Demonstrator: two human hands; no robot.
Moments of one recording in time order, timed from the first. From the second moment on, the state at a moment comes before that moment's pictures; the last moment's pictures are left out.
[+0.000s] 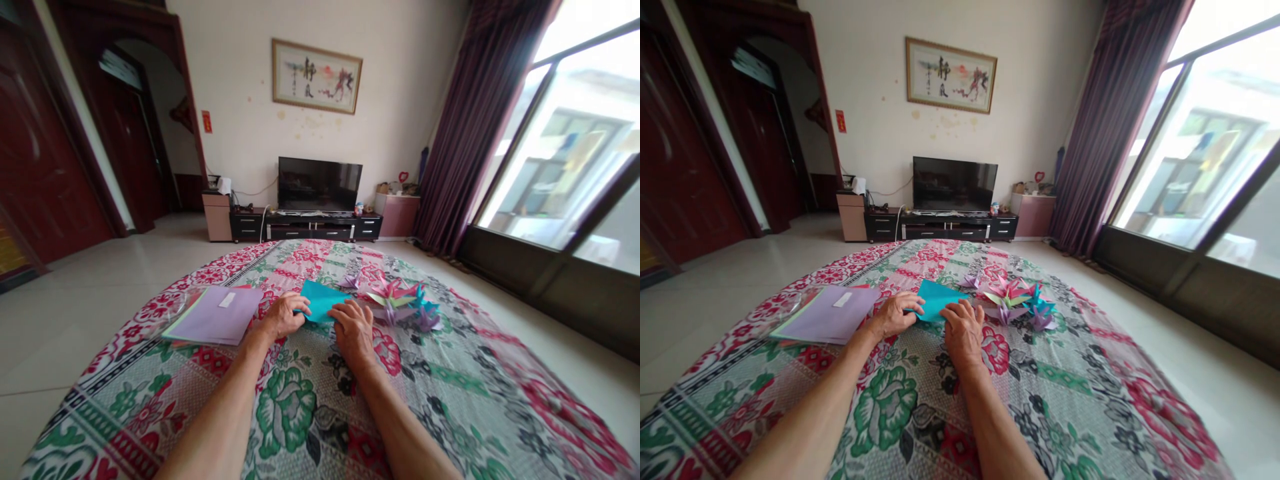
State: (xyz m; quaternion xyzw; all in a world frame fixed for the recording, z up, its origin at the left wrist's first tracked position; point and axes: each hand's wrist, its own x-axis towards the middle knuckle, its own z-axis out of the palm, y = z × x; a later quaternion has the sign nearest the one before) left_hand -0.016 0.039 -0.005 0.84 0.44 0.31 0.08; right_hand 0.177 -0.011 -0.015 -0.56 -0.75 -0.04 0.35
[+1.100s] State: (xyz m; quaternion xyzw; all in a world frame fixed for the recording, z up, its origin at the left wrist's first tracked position) left_hand -0.009 0.041 -0.013 0.75 0.55 0.32 0.17; right_hand 0.160 -0.019 -0.017 -0.61 -0.73 -0.06 0.31
